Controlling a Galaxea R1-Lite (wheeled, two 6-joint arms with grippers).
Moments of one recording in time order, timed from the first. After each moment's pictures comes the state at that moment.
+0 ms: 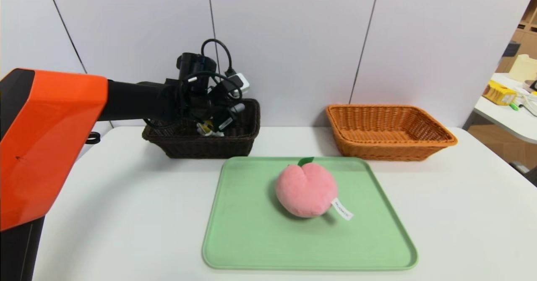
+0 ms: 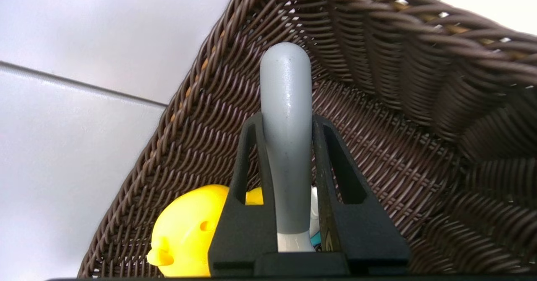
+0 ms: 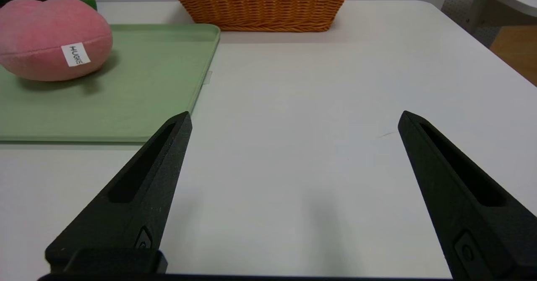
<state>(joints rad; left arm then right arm) -0.35 2.20 -1.79 0.03 -0.07 0.73 0.00 0.00 0.00 0.00 0.00 0.00</state>
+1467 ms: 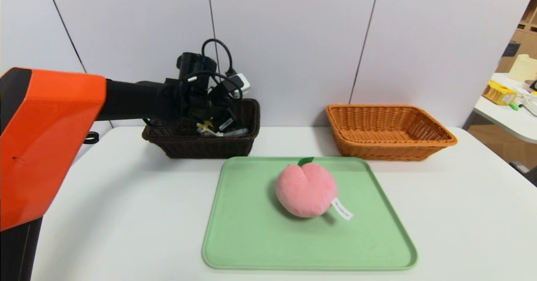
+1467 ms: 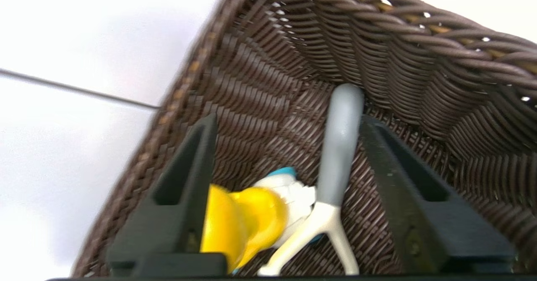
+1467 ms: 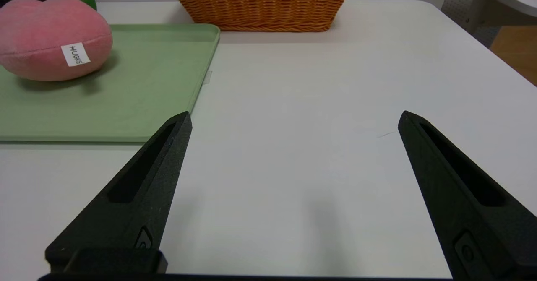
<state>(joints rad) -0.36 2.17 -1.77 0.05 -0.09 0.73 0.00 0.00 0.00 0.00 0.00 0.00</state>
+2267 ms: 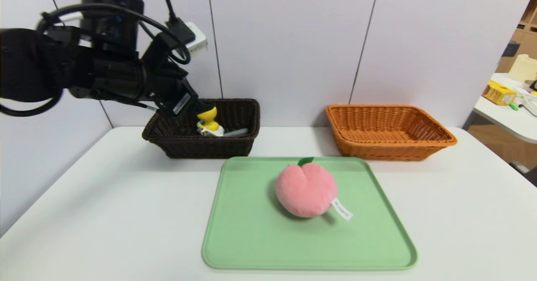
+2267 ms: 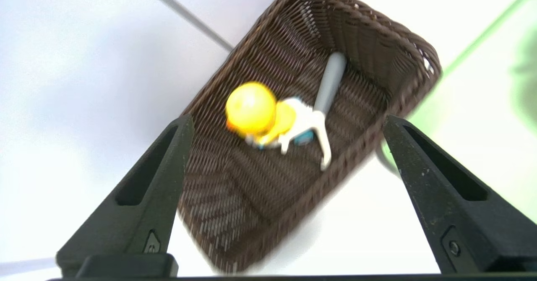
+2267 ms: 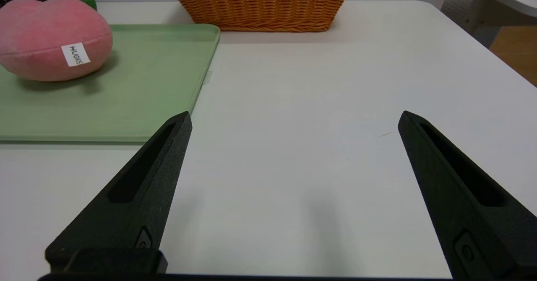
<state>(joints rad) -0.36 1.66 -1.46 0.16 -0.02 0.60 0.00 0.00 0.00 0.00 0.00 0.00</state>
